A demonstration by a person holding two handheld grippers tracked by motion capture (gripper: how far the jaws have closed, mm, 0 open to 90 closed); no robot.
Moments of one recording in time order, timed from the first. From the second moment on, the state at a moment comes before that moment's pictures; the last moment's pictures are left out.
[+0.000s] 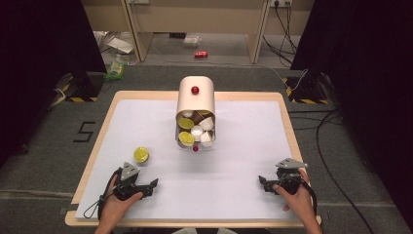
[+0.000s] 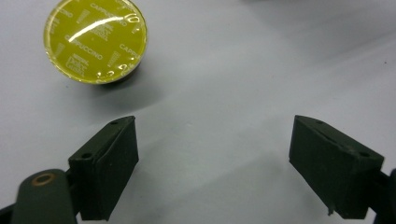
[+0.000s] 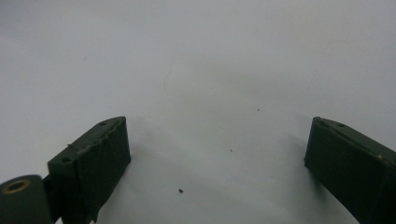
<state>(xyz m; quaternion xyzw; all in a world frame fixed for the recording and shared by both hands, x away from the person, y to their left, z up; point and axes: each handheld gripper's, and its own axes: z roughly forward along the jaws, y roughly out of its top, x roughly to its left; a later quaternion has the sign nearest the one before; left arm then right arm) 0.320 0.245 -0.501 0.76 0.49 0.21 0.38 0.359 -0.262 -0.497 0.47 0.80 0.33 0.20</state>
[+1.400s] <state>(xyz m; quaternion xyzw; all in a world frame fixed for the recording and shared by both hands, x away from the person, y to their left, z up) 0.296 0.237 -0.511 0.76 0.48 0.23 0.39 0.359 -0.262 -0.497 0.47 0.80 0.33 0.20</state>
